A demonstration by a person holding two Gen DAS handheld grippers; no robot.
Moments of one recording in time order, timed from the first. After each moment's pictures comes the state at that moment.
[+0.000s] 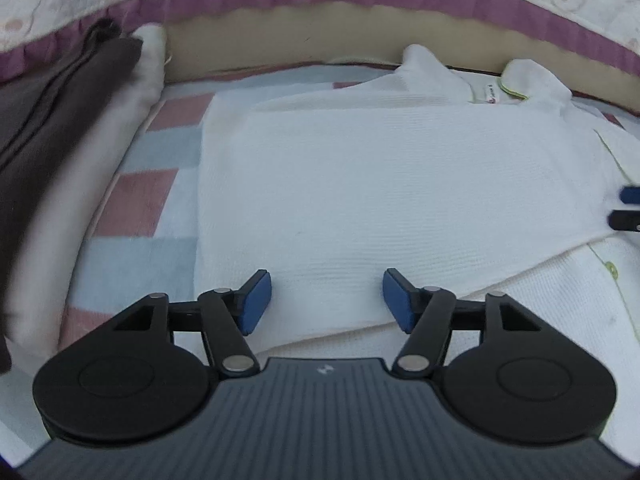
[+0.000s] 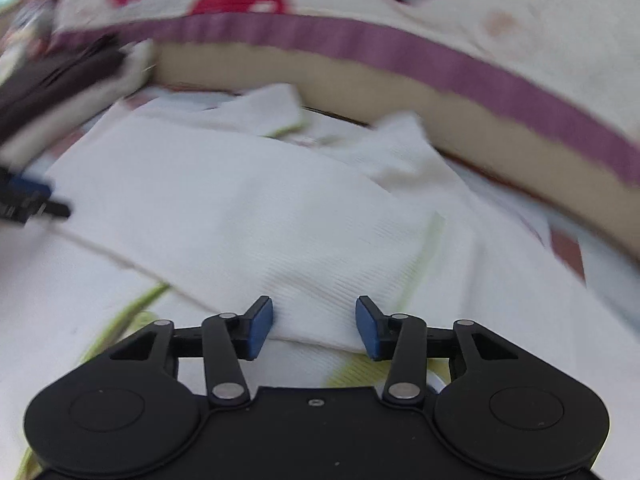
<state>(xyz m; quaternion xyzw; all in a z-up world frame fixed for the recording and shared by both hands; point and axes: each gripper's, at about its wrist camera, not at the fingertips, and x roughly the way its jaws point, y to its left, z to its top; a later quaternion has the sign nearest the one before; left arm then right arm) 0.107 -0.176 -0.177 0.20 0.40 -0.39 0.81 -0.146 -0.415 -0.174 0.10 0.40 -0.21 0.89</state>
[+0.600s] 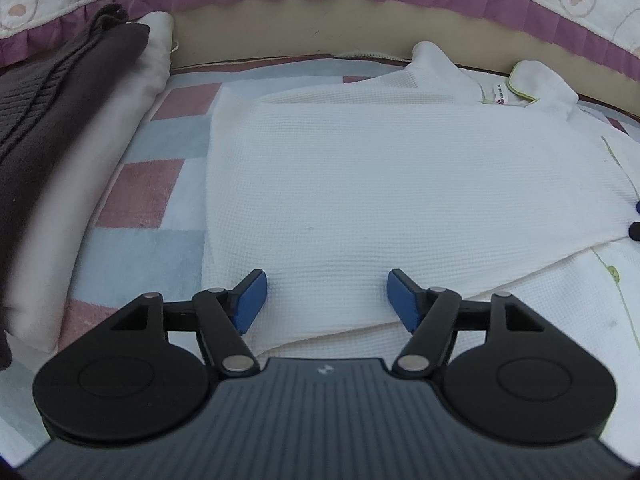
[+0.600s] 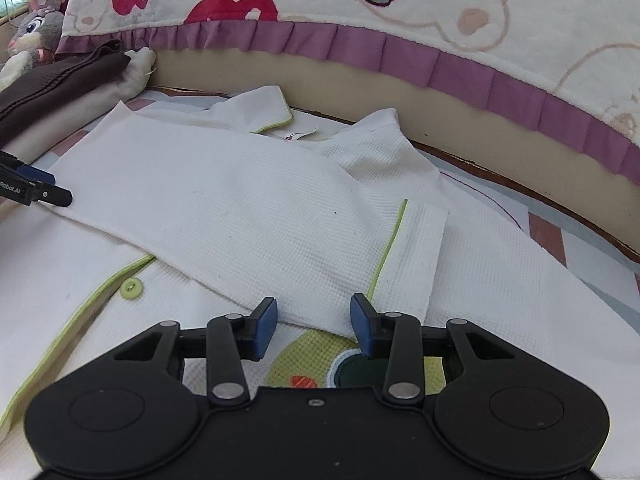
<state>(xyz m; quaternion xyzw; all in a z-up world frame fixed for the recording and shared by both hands) 0.113 -0.175 -0.177 0.20 0.41 -0.39 0.80 -0.170 -0.415 -0.176 0.08 0.38 -0.20 0.90</state>
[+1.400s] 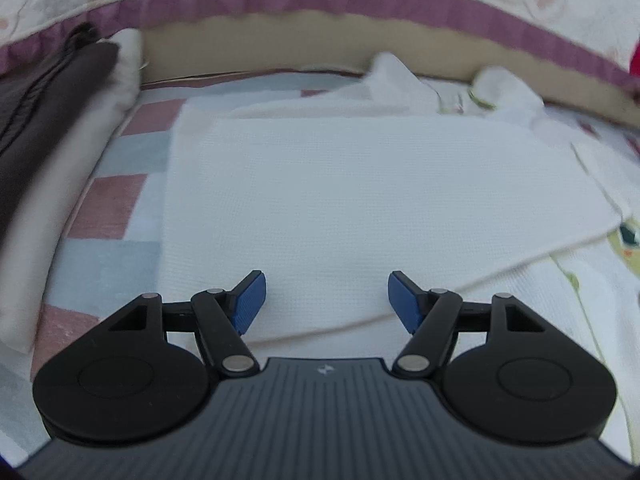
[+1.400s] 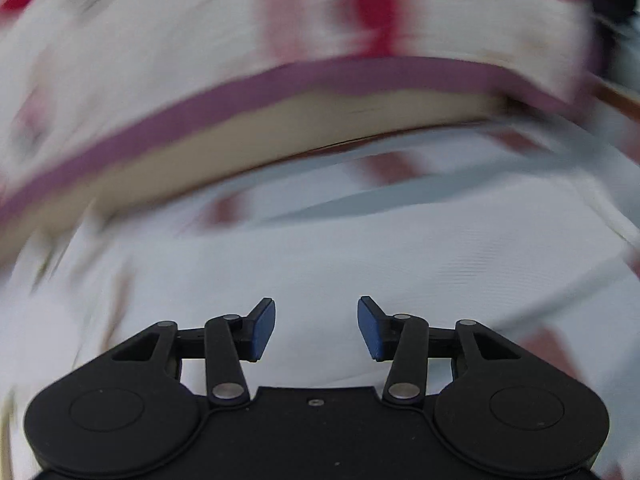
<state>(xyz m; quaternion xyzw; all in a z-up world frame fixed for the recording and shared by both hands) 0.082 -0.194 -0.170 0.20 0.39 -0.43 0.79 -0.367 -0.530 -0.145 0.31 0.24 -0.51 0.76</state>
